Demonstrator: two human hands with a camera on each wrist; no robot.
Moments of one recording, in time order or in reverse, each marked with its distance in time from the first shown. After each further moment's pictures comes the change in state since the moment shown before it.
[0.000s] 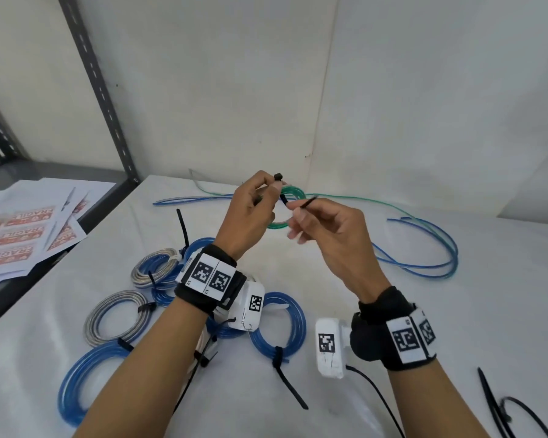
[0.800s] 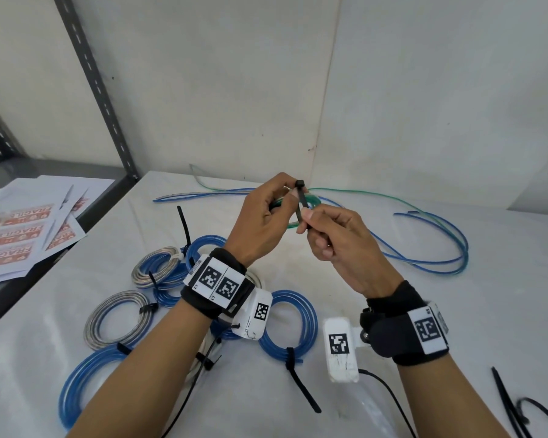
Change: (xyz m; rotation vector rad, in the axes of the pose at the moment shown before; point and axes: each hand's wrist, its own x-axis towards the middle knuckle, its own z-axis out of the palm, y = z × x) left_hand -0.008 -0.009 0.007 0.146 -0.084 0.184; right_hand 0.001 0.010 -0.004 0.162 -0.093 0.261
